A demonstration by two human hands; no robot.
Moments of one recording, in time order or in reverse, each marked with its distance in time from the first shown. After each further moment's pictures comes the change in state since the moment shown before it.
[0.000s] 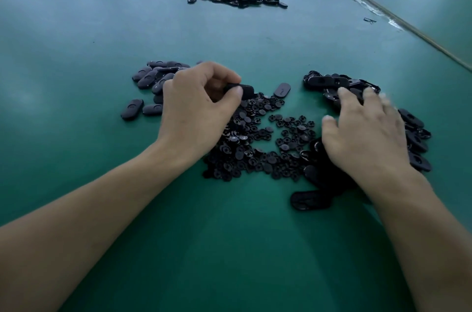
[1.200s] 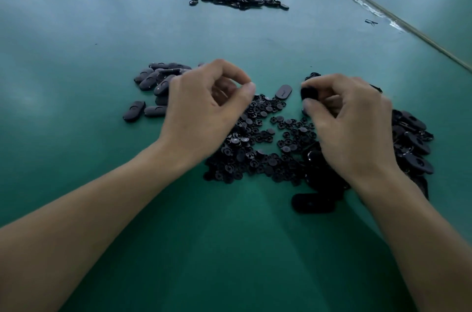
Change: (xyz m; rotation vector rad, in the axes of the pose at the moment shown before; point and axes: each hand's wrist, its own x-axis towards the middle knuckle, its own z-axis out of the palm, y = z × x) left_hand -0.002 0.008 -0.004 -0.039 -0.057 0.077; right_hand -0.004 -0.018 -0.002 0.618 0.321 -0.359
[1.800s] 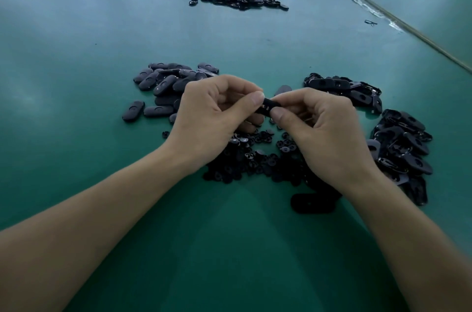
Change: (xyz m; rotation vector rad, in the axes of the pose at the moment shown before) left_hand -0.008 0.001 0.011 -0.511 -0.156 -0.229; right_hand -0.007 -0.006 0.014 0.341 -0.187 -0.005
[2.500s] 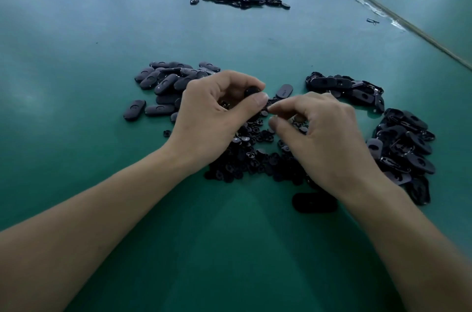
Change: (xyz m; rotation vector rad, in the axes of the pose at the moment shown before) left_hand 0.002 -0.001 -0.001 0.188 0.032 0.099; right_hand -0.006 -0.002 -0.001 -0.387 -0.030 -0.064
